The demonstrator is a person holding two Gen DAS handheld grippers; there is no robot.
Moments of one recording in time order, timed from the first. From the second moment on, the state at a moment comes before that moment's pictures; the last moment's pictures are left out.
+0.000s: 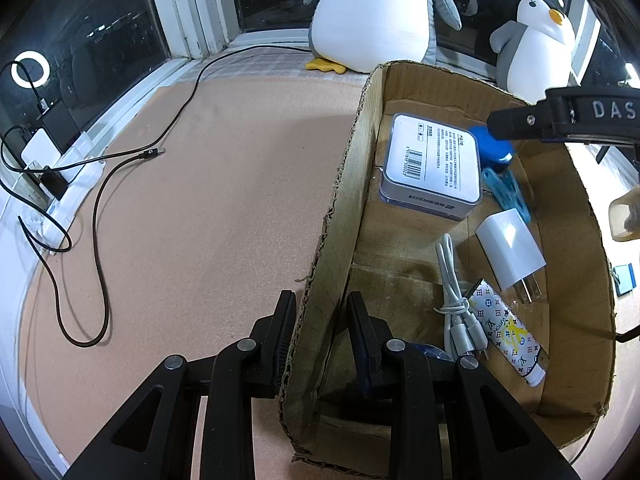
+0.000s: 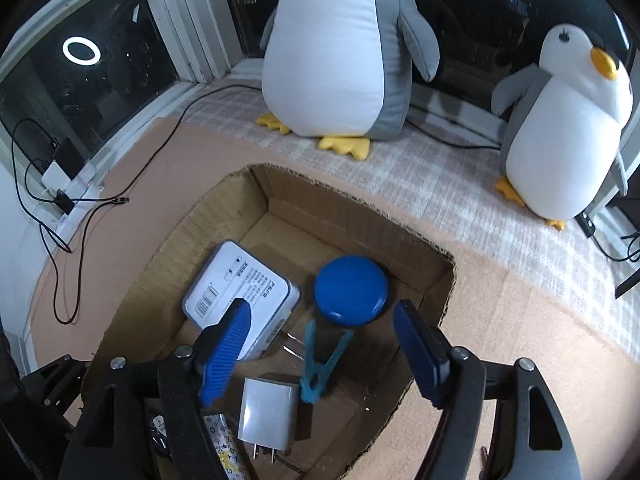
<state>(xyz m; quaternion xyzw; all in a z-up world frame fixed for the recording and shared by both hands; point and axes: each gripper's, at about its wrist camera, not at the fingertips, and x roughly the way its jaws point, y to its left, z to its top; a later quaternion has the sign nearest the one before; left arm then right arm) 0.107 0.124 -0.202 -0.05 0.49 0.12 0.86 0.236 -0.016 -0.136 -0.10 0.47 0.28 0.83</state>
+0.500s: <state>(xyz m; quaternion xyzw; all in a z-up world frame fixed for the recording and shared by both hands) 0.108 0.125 -0.202 -0.04 0.49 0.12 0.86 0.219 -0.048 -0.117 -0.09 0.46 0.28 0.83</state>
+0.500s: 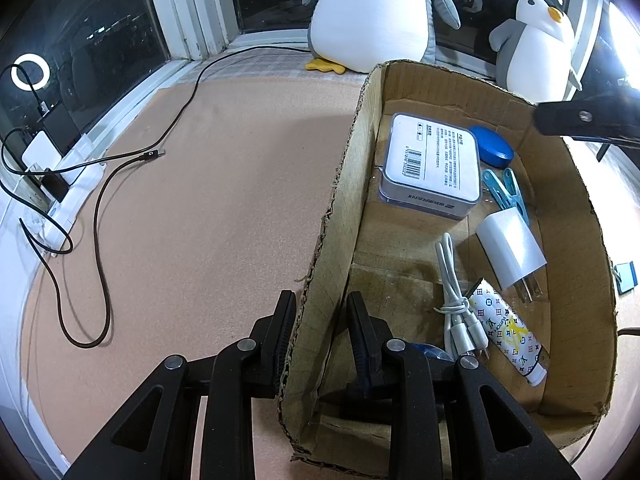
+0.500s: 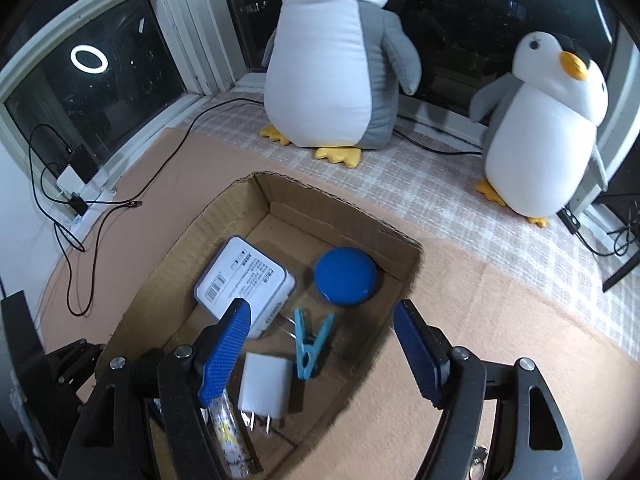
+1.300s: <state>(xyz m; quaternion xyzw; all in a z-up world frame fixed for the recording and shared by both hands) 0.109 0.121 -0.202 -0.03 0.49 0.13 0.86 0.196 -0.202 -0.140 -0.07 0.51 0.22 0.83</state>
